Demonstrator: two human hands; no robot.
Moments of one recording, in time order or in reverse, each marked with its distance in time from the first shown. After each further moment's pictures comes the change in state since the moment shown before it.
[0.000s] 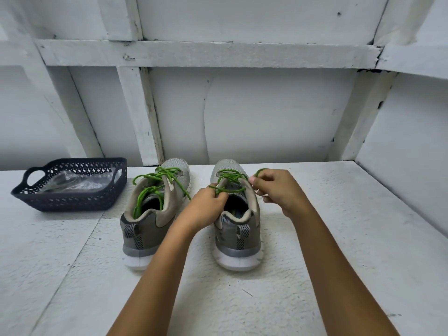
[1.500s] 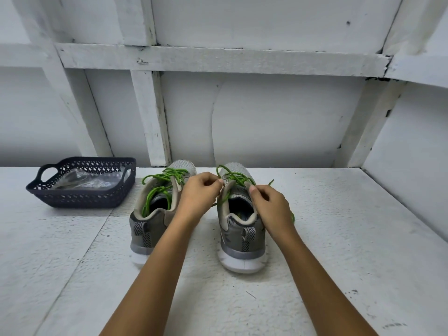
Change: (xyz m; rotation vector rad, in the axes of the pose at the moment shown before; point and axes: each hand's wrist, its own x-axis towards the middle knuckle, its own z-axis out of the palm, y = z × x) left_hand 0.007 -0.005 -0.014 -0.449 0.260 -0.007; right_hand -0.020 0.019 0.036 -0.161 0.188 -0.072
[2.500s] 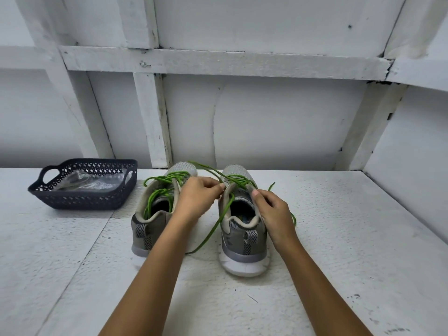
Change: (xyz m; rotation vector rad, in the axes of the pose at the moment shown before) left_hand 0.001 0.002 -0.009 0.116 -0.046 0.014; right_hand 0.000 0.016 0.008 0.313 0.026 0.035
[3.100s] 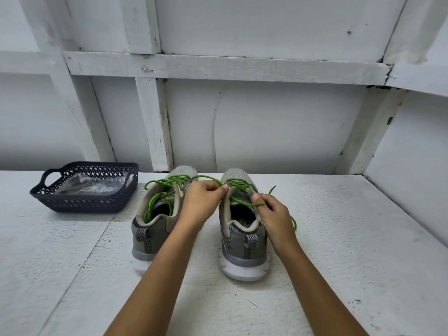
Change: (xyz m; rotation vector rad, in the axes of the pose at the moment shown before) left_hand 0.005 -0.006 0.011 -0.110 0.062 0.015; right_hand 0.002 0.003 0.001 0.033 -0.011 -0.001
